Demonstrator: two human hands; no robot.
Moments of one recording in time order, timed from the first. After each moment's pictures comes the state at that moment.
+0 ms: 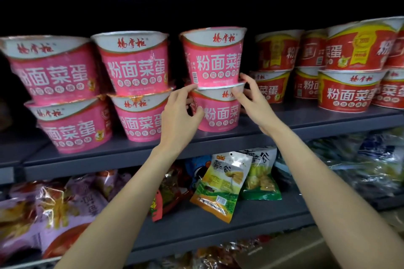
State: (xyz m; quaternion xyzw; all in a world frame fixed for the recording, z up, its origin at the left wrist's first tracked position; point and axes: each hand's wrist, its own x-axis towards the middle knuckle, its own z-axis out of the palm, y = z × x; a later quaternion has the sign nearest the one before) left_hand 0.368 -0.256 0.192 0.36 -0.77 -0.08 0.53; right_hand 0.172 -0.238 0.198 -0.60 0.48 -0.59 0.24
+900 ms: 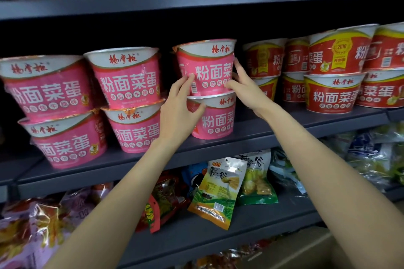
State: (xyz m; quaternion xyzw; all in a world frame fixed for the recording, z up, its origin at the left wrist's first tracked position) left_hand 0.353 -0.272 0.216 0.31 -0.80 0.03 0.52; right_hand 0.172 -0.230 0.250 -0.63 0.52 -0.55 0.18
